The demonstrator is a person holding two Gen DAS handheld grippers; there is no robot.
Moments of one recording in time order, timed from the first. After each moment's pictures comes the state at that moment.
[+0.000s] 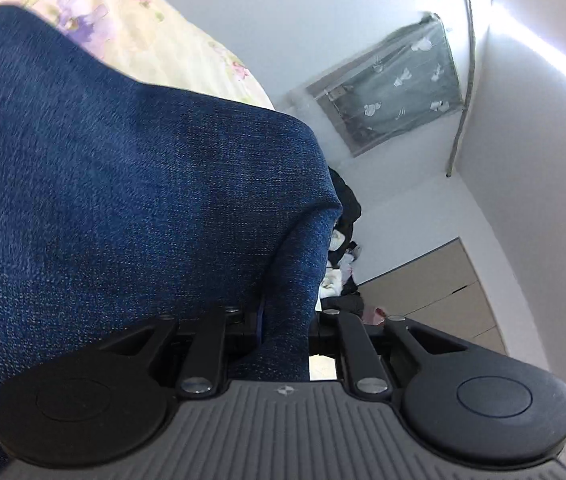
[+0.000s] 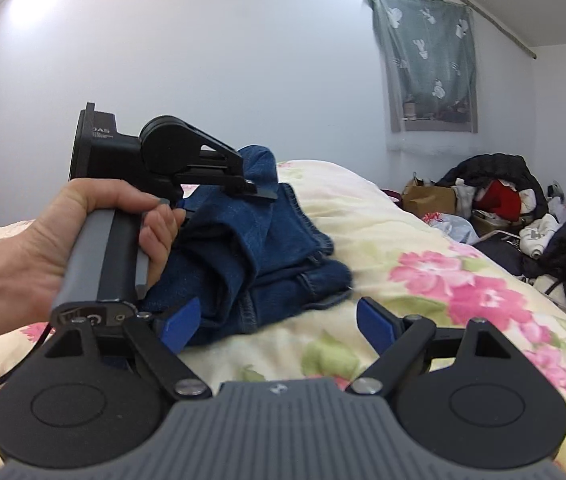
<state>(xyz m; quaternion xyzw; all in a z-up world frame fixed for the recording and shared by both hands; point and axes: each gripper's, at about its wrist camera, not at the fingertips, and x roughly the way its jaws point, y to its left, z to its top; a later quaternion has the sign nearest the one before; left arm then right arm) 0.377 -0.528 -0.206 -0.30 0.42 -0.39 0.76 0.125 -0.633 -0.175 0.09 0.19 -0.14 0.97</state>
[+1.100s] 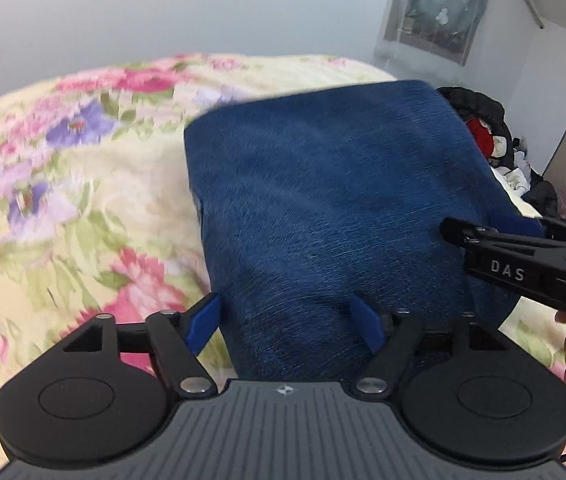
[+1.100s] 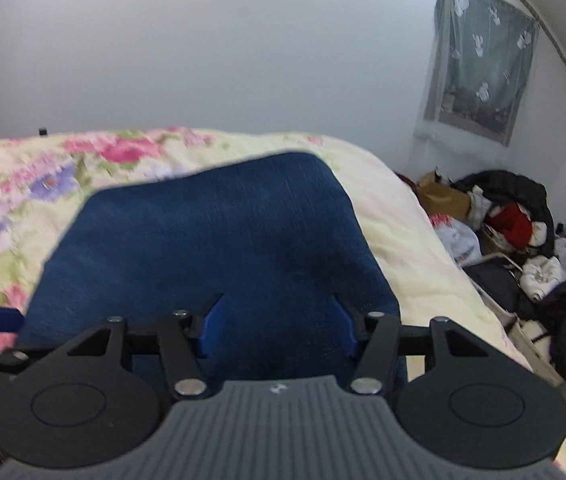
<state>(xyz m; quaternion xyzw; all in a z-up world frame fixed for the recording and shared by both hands) 0.297 -0.427 -0.187 0.04 0.40 -0.24 0.88 0.287 -0.635 -0.154 -0.02 0.32 -0.13 0.94</state>
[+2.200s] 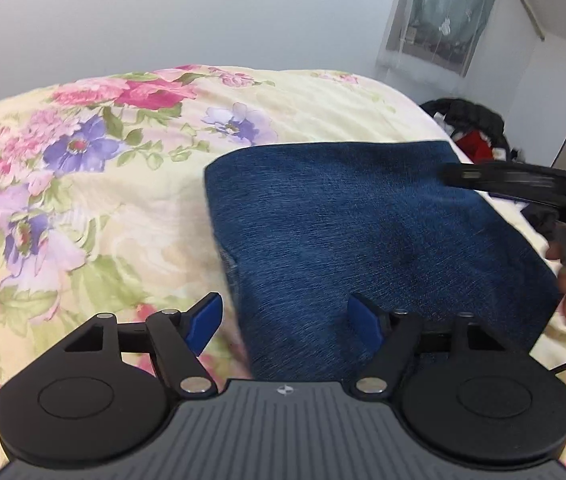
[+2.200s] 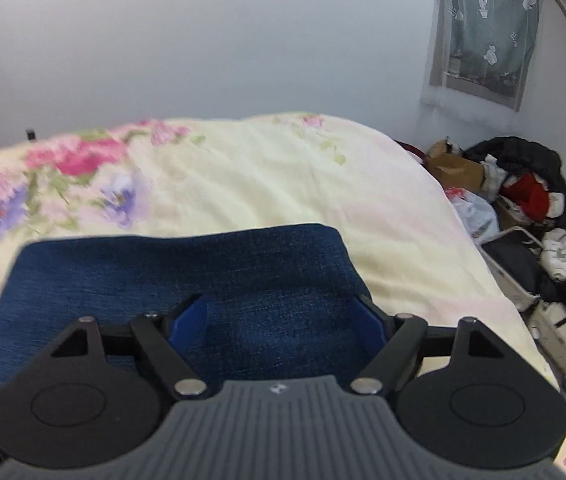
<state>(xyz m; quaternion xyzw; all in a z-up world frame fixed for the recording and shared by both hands) 0.329 -0.401 -0.165 0.02 0.39 -0.25 0.89 0.379 -0.688 -0.156 0.05 0.32 -0.10 0.94</state>
